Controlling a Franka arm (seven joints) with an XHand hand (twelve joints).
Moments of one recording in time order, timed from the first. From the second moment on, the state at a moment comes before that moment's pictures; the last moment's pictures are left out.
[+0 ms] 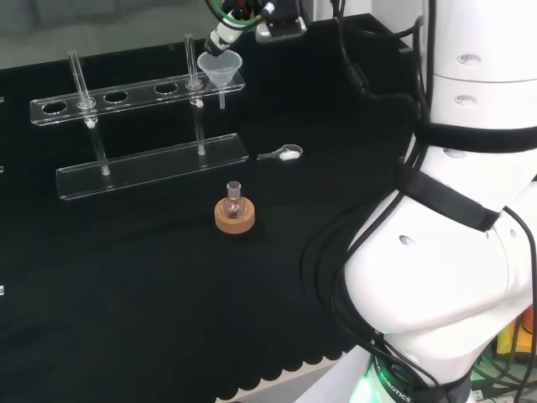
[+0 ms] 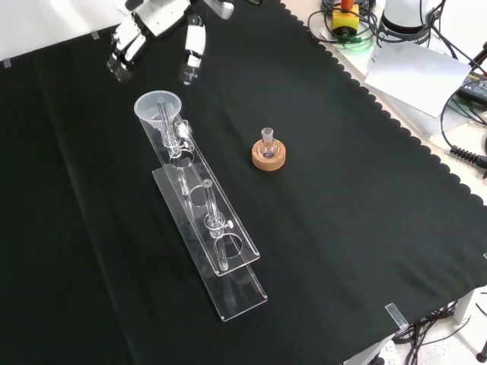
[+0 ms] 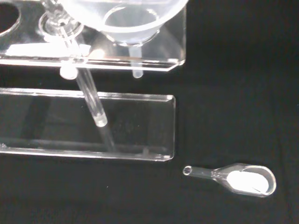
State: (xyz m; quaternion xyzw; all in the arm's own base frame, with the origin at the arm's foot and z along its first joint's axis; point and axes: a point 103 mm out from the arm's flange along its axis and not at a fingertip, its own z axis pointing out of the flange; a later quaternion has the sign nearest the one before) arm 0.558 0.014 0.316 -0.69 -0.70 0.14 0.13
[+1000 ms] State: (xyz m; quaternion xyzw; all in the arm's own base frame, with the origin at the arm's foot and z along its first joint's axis) arm 0.566 0.036 0.296 -0.67 -0.71 0.19 0.14
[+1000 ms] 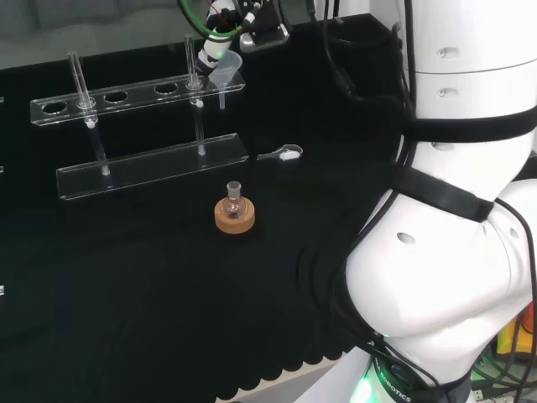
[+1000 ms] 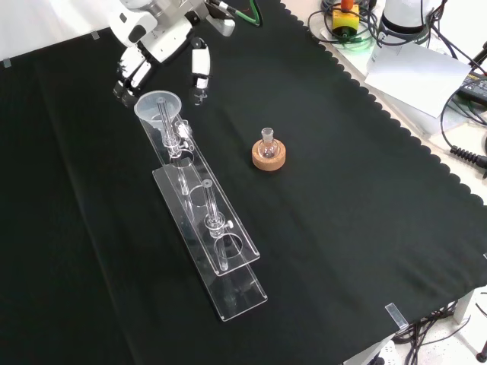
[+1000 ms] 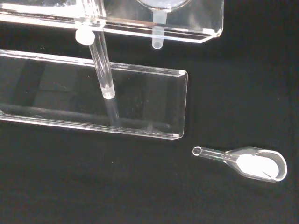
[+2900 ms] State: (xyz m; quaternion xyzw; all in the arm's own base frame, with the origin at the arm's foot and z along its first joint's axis) arm 0.581 0.030 0.275 -0.66 -0.71 0.23 0.13
